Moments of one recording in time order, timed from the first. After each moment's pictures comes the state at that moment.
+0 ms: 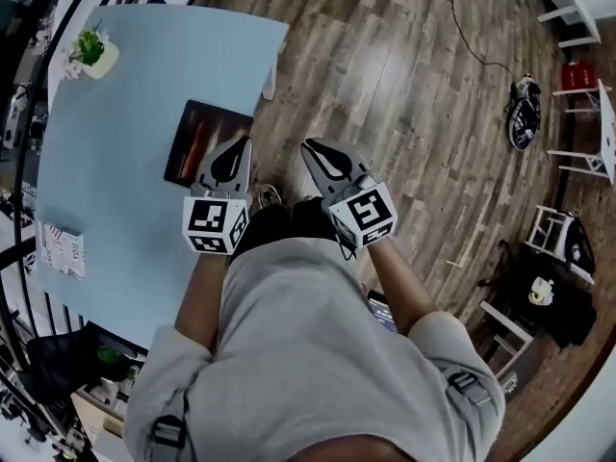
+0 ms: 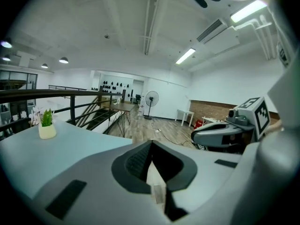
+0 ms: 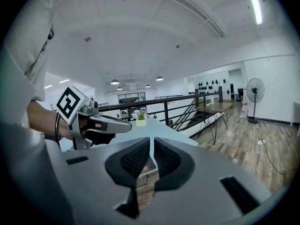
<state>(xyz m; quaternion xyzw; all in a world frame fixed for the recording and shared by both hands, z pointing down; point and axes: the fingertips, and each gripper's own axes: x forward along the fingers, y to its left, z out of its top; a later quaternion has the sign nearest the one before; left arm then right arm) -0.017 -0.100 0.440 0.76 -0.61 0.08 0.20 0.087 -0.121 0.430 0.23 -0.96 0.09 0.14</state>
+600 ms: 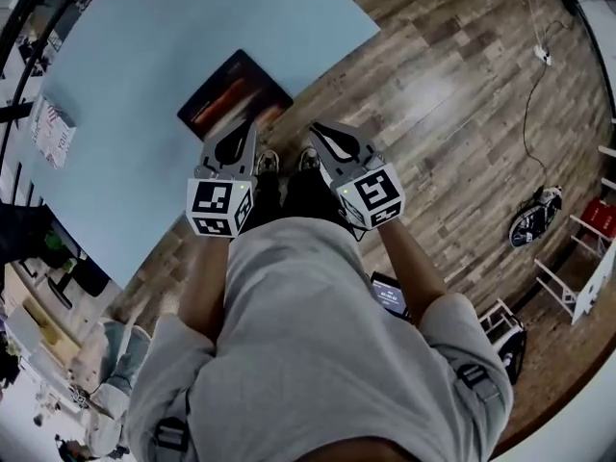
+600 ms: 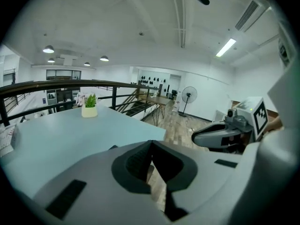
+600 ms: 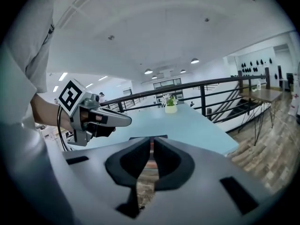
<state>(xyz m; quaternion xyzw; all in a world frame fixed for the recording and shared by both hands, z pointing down) -0.071 -0.085 0.488 0.58 -0.77 0.08 0.27 0.016 -0.154 0.492 -0.04 -0.97 0.10 0.21</state>
